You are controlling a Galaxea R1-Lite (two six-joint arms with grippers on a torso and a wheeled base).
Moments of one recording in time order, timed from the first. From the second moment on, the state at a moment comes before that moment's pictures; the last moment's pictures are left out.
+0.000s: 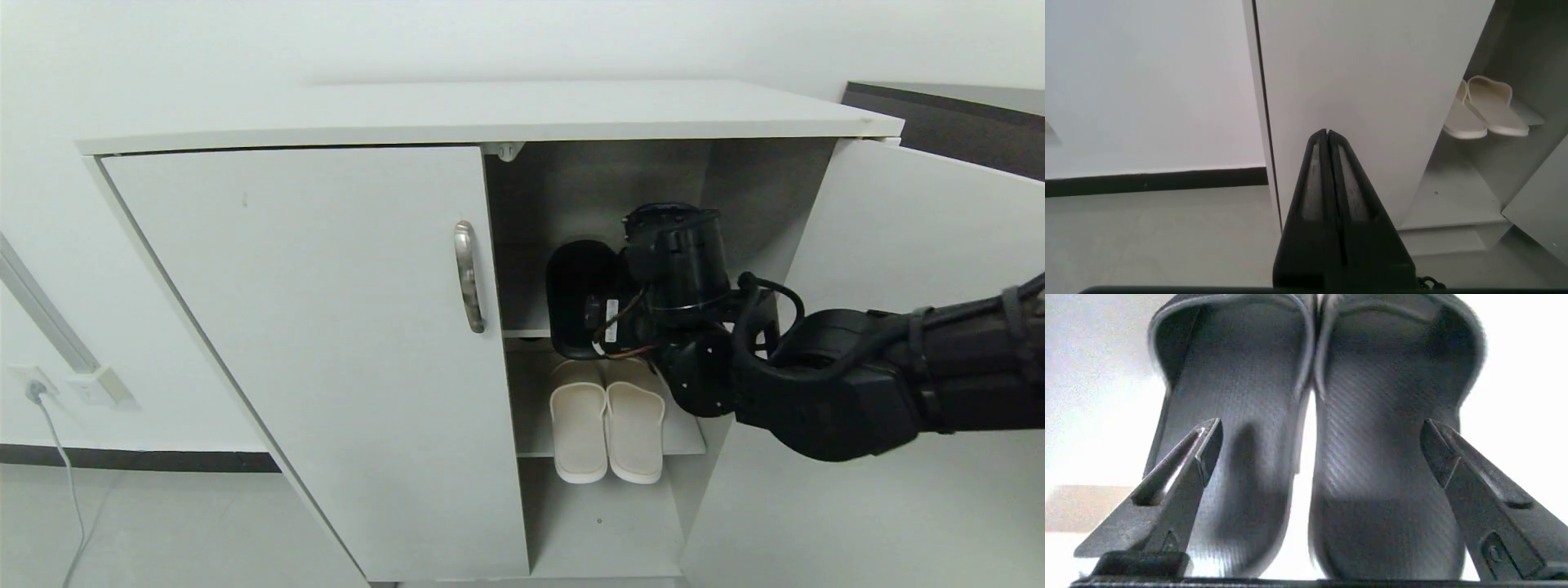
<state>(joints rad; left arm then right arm) 0.00 0.00 0.00 0.01 -0.02 0.01 0.83 1.93 -1.34 -0.31 -0.75 0.26</state>
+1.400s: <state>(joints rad) 0.00 0.00 0.00 0.01 -0.02 0.01 0.94 1.84 -1.07 -0.51 -0.70 0.25</state>
